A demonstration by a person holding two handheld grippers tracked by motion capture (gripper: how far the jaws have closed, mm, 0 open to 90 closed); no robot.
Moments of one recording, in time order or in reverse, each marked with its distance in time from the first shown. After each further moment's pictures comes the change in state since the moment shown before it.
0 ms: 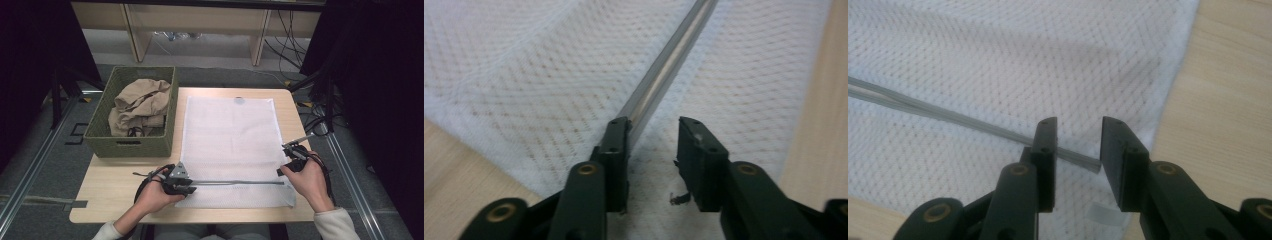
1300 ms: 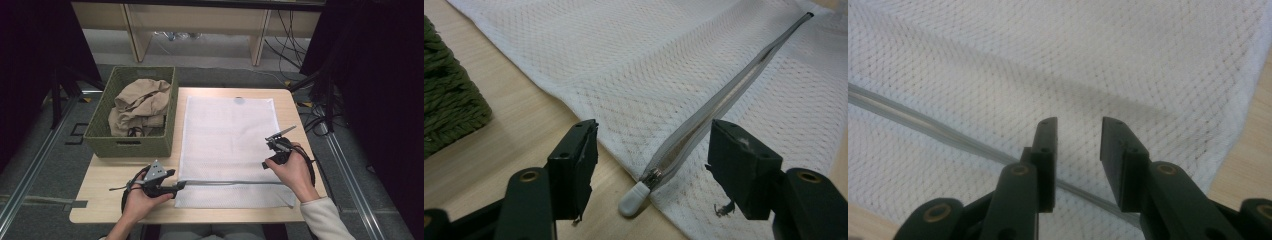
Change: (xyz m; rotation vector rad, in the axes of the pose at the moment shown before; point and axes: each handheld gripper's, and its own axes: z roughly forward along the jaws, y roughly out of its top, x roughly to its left) left arm 0.011 -0.037 -0.021 -0.281 0.142 -0.231; right arm 0.034 0.029 0.008 -0.025 0.020 -0.105
